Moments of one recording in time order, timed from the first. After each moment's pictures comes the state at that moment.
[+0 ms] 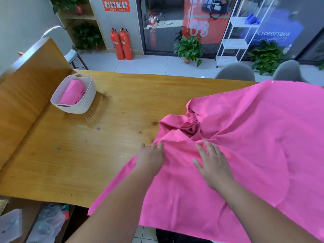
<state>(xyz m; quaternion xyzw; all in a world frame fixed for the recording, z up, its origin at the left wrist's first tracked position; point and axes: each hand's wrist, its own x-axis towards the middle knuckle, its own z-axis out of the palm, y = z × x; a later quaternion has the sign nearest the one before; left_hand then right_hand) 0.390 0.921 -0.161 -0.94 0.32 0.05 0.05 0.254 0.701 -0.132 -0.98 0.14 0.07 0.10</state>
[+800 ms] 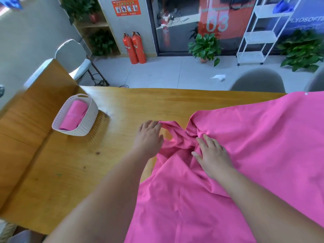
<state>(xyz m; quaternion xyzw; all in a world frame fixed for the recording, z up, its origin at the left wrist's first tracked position) 0.557 0.843 -0.111 -0.96 0.26 0.06 -0.05 0.413 0.617 -0.141 -0.97 0.12 0.14 0.14</state>
